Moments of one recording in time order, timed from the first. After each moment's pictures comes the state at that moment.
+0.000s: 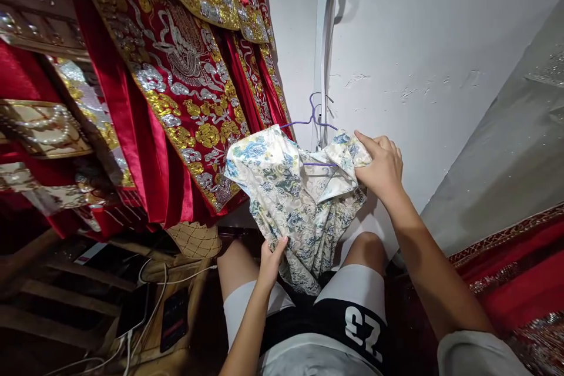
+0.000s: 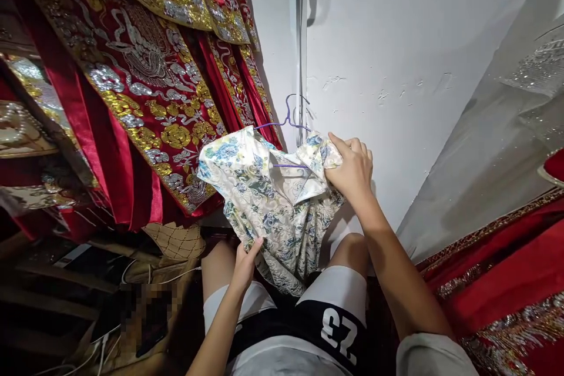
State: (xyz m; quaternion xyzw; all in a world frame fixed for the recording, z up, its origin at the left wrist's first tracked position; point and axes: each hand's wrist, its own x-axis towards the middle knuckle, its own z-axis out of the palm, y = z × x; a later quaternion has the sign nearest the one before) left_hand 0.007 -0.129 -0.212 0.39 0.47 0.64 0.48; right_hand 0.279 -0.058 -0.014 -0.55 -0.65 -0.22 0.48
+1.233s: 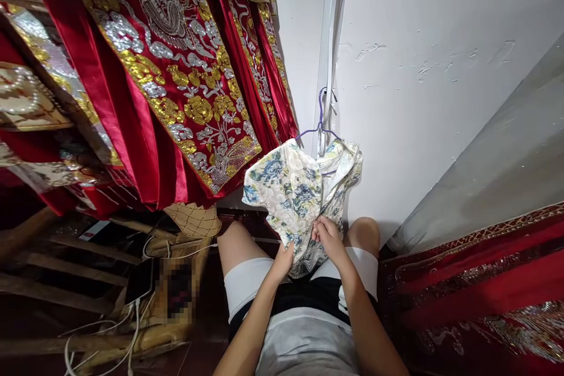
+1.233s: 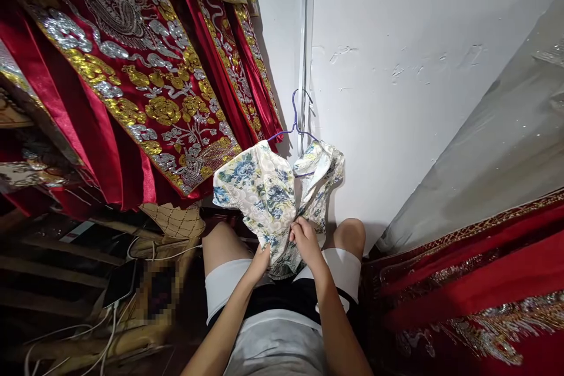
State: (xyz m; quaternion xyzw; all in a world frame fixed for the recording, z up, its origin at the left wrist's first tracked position) left_hand 0.036 -0.142 -0.268 0.38 0.50 0.54 0.56; right_hand 0.187 -0.125 -0.216 -0.47 -0.55 0.47 0.50
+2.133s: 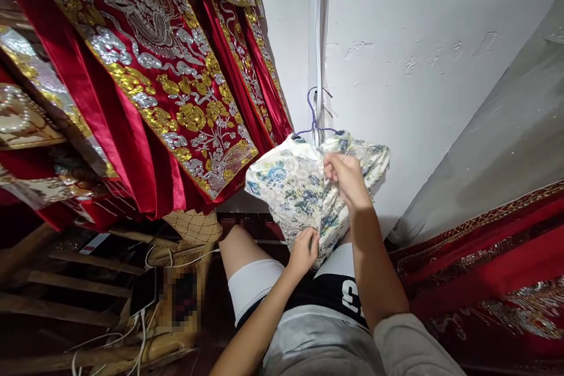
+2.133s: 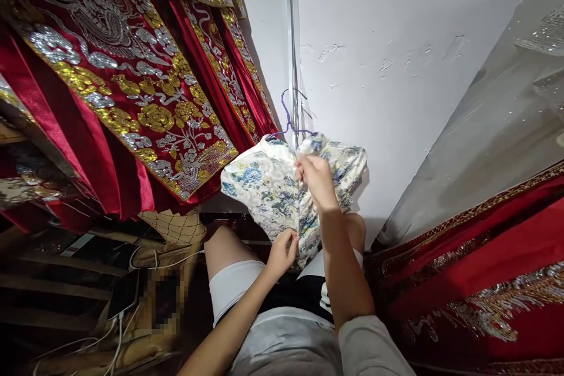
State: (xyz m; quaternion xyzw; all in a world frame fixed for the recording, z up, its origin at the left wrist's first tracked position) left_hand 0.066 -0.136 -0.268 0.76 0.45 0.41 0.23; right_hand 0.210 -0.077 -0.056 -0.40 -0.50 0.43 0.64
